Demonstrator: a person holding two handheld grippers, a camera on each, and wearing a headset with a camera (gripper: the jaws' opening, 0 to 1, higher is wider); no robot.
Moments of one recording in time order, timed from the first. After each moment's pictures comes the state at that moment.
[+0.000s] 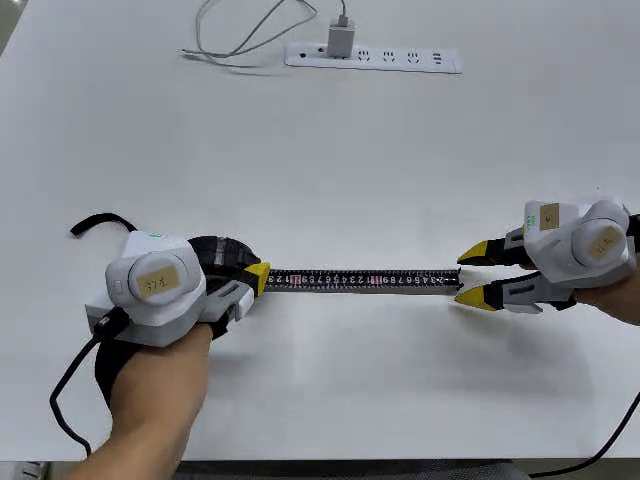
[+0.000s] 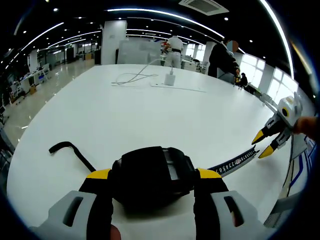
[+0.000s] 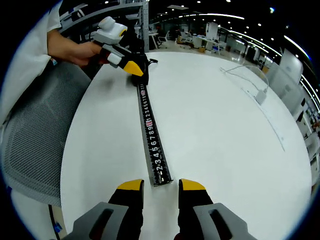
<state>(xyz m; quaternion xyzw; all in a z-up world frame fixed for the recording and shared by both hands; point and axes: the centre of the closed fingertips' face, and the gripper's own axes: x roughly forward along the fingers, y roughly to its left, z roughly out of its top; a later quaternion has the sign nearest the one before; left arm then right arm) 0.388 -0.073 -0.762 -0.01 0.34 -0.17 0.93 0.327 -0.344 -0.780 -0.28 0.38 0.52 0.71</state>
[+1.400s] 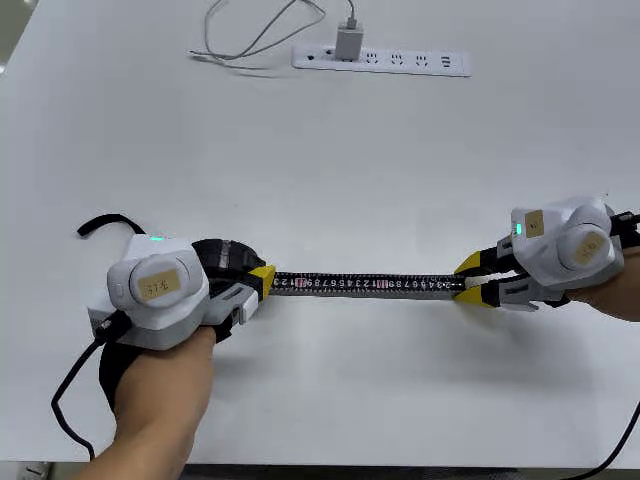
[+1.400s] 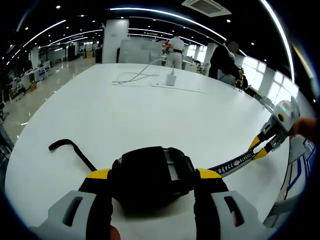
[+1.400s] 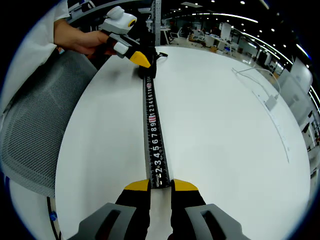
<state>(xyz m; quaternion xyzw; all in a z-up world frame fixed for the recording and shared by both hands) 0.389 -0.072 -0.763 -0.02 0.34 -0.17 0.93 0.330 -0.339 -0.790 -0.31 0.38 0.54 0.68</state>
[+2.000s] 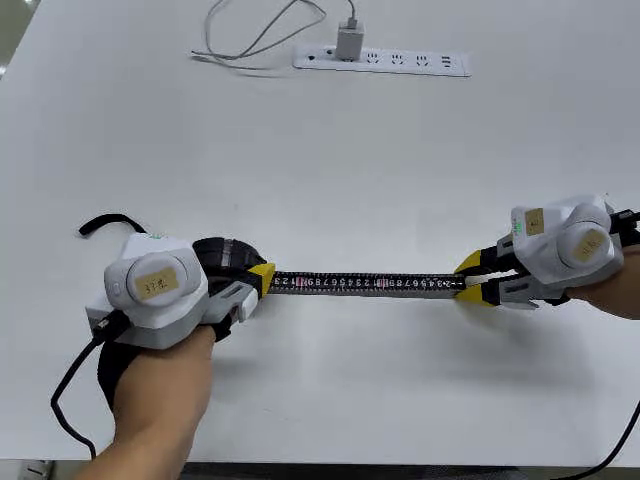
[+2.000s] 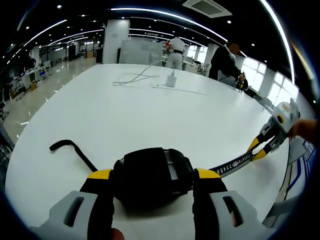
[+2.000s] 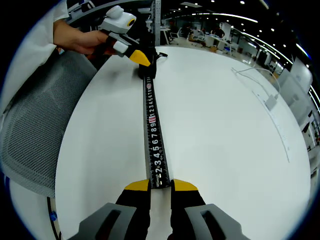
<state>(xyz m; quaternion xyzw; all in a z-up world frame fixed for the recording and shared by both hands) 0.388 -0.072 -0.760 -0.02 0.34 -0.17 0.93 0.331 -0.339 -0.790 -0.31 0.38 0.54 0.68</state>
